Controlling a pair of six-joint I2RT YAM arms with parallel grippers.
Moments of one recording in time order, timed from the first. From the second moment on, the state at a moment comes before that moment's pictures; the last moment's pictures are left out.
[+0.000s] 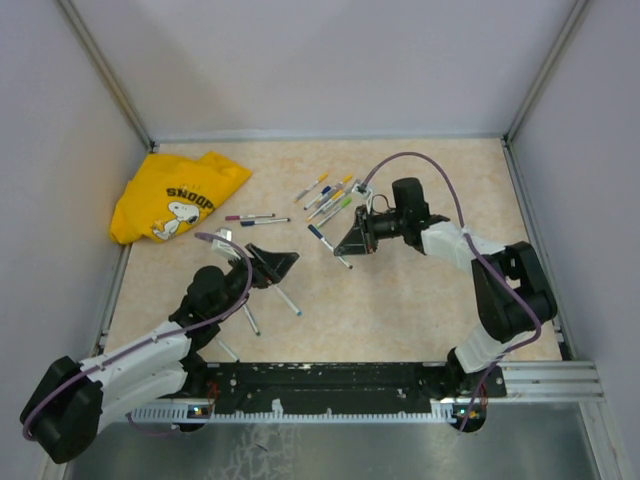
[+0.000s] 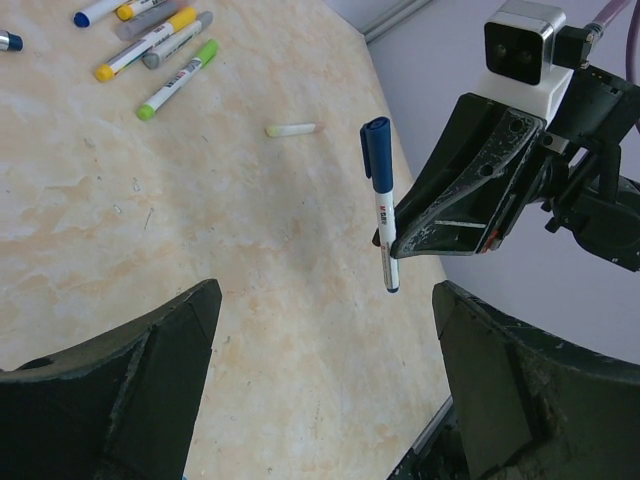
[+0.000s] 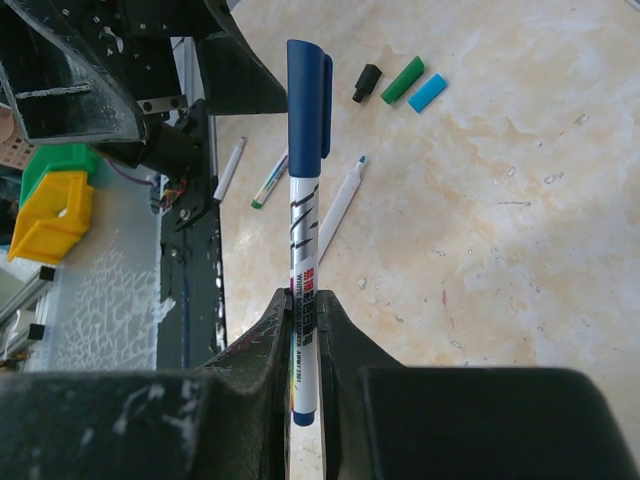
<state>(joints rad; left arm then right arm) -0.67 0.88 0.20 0.62 -0.05 -0.91 0.38 1.60 0.92 0.06 -1.12 0.11</state>
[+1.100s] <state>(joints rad) -0.72 1.20 0.45 0.60 -0.16 -0.99 0.41 1.61 0.93 0.02 -1.10 0.07</state>
